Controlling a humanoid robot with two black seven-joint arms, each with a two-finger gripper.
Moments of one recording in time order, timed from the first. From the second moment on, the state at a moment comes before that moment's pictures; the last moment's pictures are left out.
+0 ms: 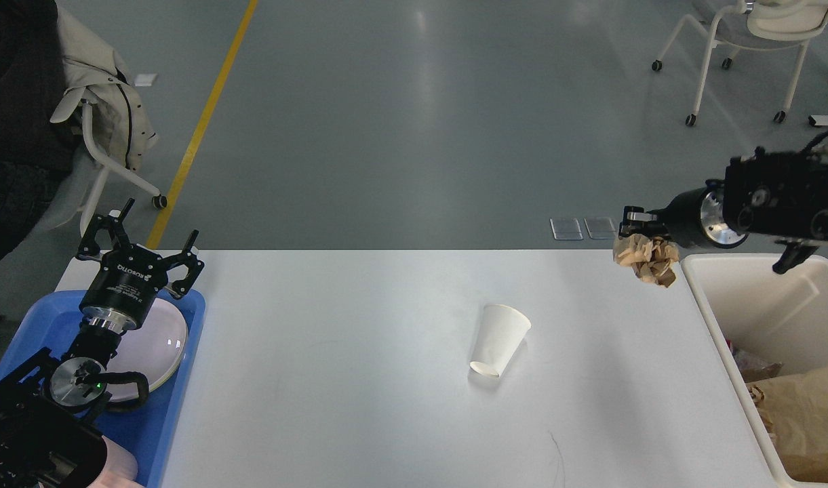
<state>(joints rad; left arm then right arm) -0.55 0.30 -0.99 -0.41 -0.10 -0.75 -0.26 1.88 -0.53 -1.12 1.13 -0.33 0.33 0.15</state>
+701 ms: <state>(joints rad) -0.55 0.30 -0.99 -0.41 -0.10 -0.75 -0.26 2.32 -0.69 -1.20 1.09 -0.38 0.79 0.15</state>
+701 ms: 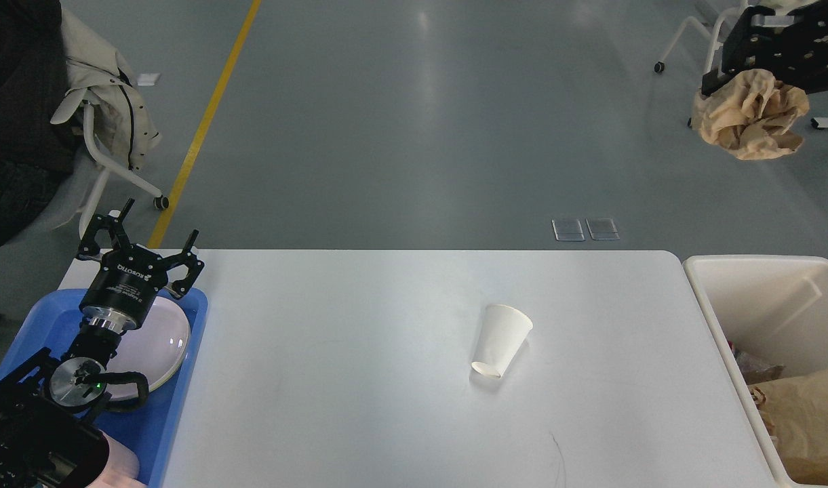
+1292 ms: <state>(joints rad) -0.55 0.30 -0.99 -0.41 -0.10 -0.75 -0.26 1.18 -0.75 -1.00 0.52 -0.36 0.20 0.23</state>
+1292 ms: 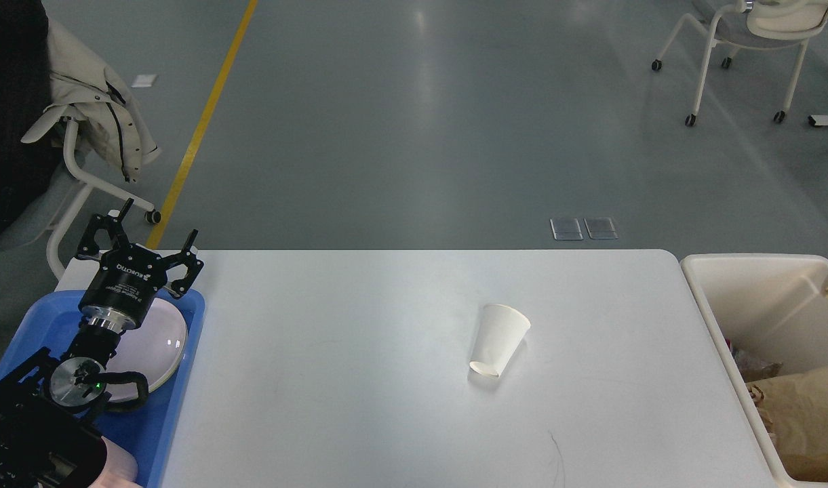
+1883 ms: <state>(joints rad) -0.55 0.30 -0.99 -0.41 -0.10 -0.75 -0.26 0.81 -0.54 -0.70 0.20 -0.30 0.09 0.22</state>
